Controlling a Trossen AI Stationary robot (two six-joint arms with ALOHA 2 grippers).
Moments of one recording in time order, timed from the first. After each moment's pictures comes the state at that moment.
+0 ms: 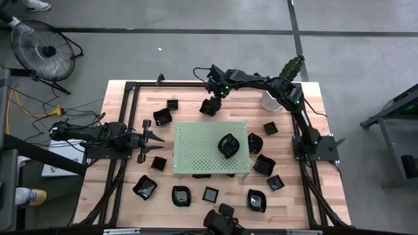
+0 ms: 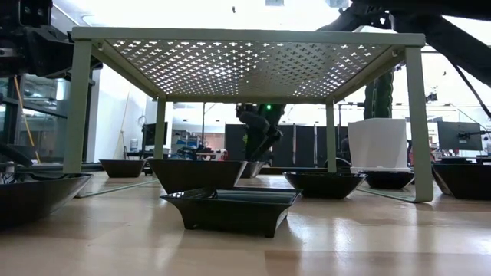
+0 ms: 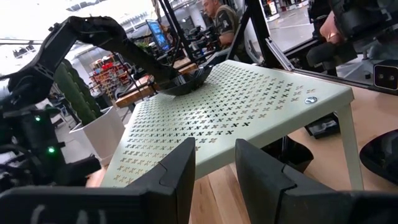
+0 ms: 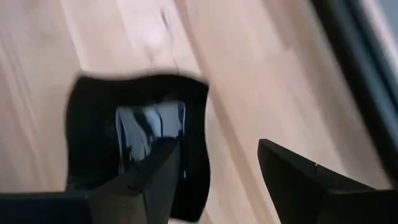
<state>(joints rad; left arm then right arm) -0.14 0.01 0.01 0.01 0.01 0.42 -0.57 2.23 1.78 -0.66 -0.16 -0.14</state>
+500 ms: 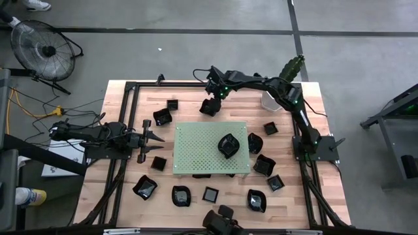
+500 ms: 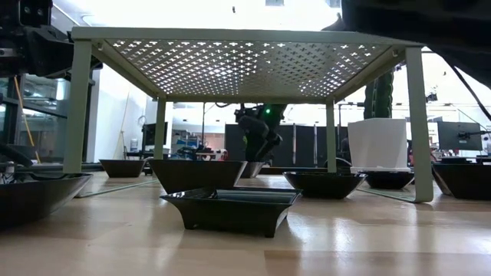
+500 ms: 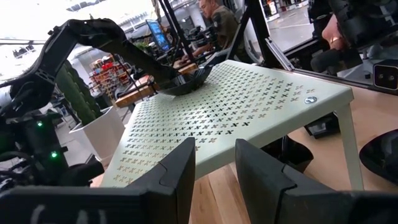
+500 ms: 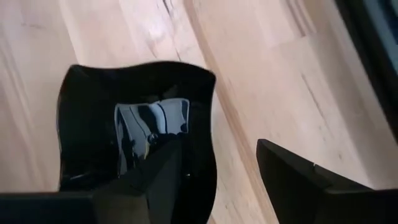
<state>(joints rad) -0.14 0.01 0.01 0.01 0.01 0.42 -0.56 2.26 1.78 -0.67 -0.18 -0.14</state>
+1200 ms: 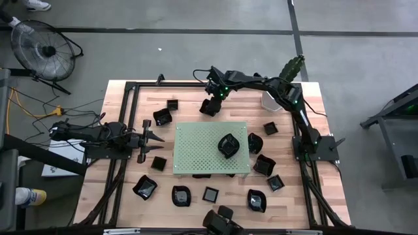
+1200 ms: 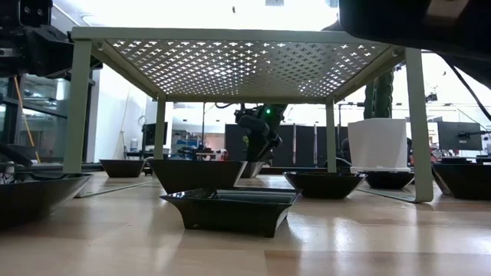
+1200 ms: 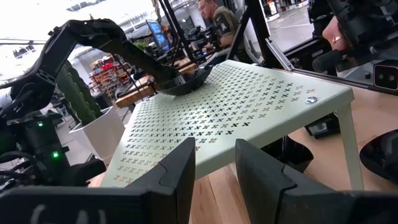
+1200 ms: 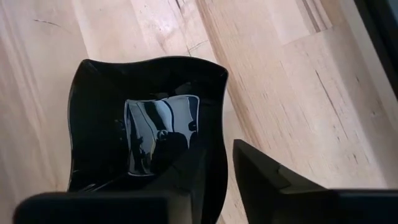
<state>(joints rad) -0.14 0.01 0.01 0.01 0.01 0.42 -0.56 2.26 1.78 -0.68 -0.21 -0.14</state>
